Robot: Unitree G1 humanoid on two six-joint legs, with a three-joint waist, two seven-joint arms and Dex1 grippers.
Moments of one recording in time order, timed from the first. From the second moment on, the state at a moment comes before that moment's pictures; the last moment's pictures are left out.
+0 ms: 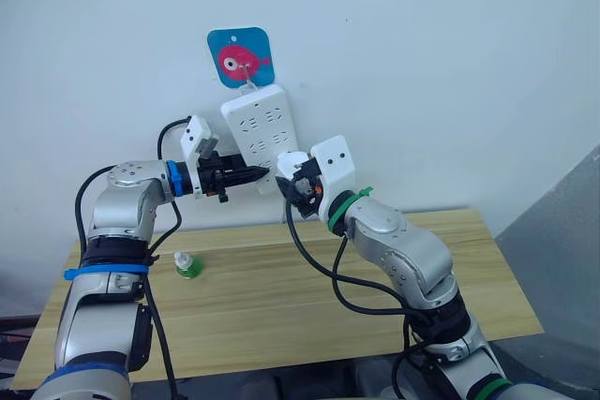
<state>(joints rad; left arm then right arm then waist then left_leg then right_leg) -0.68 0.61 0.07 0.44 -0.31 0.33 -1.23 -0.52 0.02 0.34 -0.36 0.25 0.91 0.05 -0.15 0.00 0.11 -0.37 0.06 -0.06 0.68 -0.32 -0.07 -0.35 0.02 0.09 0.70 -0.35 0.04</state>
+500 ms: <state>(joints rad) -0.69 0.60 0.08 0.53 -0.31 0.21 -1.20 -0.44 -0.23 0.17 -0.73 0.42 1.15 0.23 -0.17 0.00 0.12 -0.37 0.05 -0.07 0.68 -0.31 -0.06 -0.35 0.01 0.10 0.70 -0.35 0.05</state>
